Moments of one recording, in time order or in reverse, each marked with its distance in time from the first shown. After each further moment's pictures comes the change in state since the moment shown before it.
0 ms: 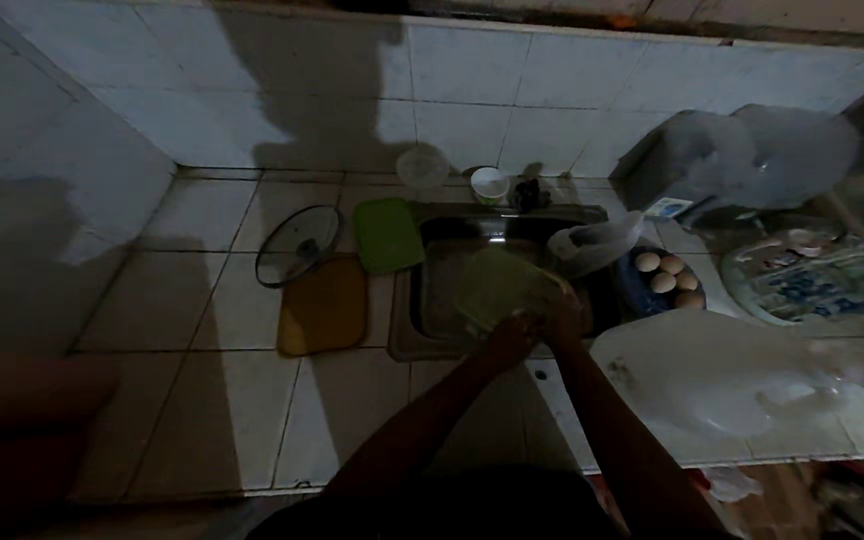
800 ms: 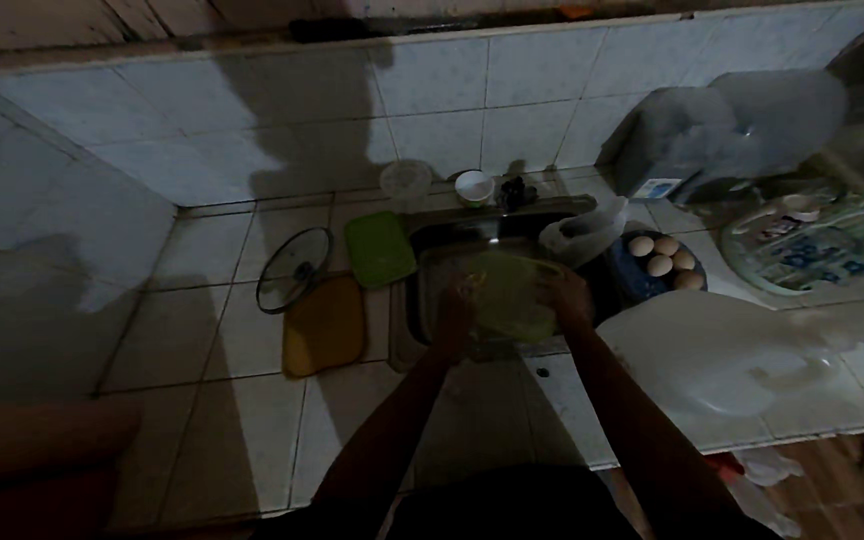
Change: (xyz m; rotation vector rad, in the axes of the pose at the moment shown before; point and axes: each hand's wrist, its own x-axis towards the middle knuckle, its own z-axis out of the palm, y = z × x) left_hand -0.002 0.006 -0.046 -0.081 0.475 -0.342; right_hand 0.024 -0.019 -0.018 0.184 0.053 0.188
